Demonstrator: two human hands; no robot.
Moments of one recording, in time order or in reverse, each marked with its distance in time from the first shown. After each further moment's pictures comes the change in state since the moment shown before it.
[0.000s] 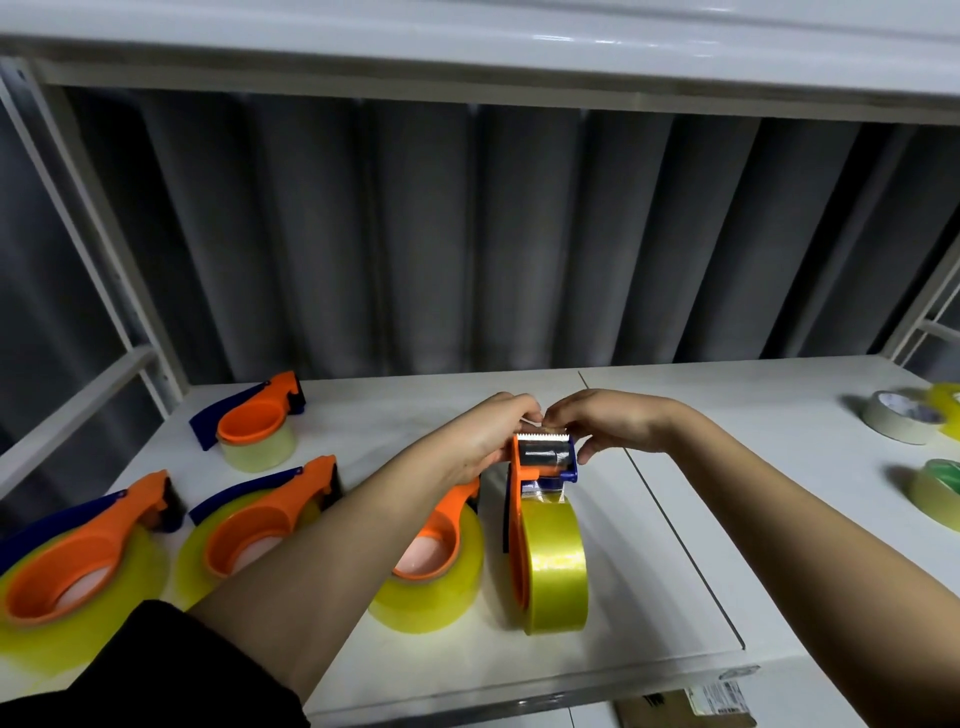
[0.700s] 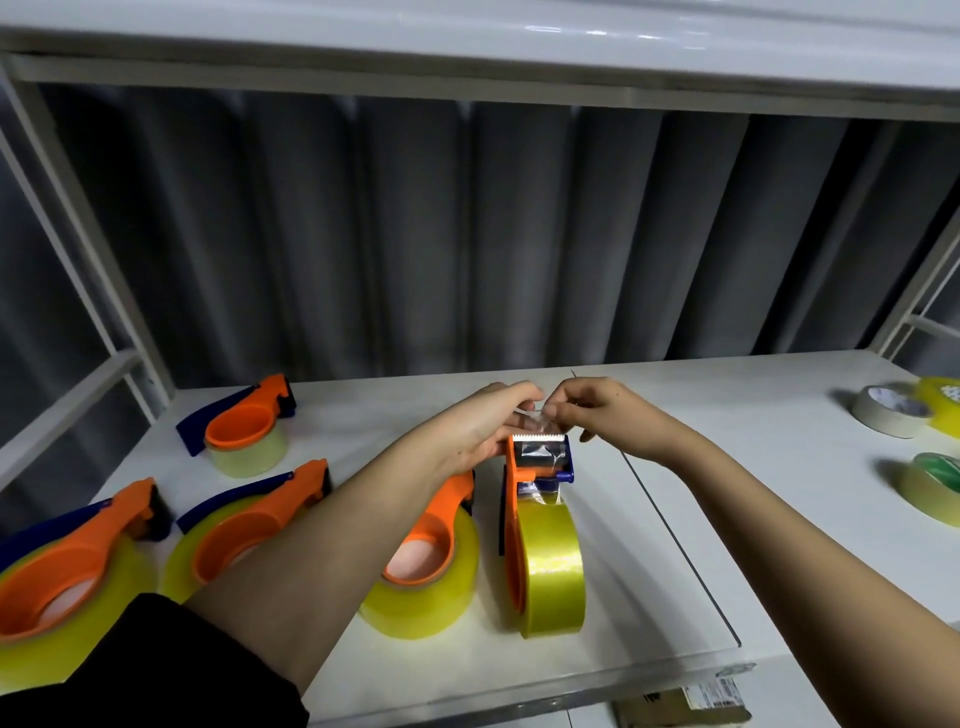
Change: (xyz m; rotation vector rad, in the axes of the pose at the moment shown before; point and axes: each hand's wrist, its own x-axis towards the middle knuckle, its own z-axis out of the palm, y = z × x) left_hand 0.005 0.008 -0.003 -0.056 -0.049 0.004; right_hand -0.015 0.009 0.008 -0.184 0.375 -0.267
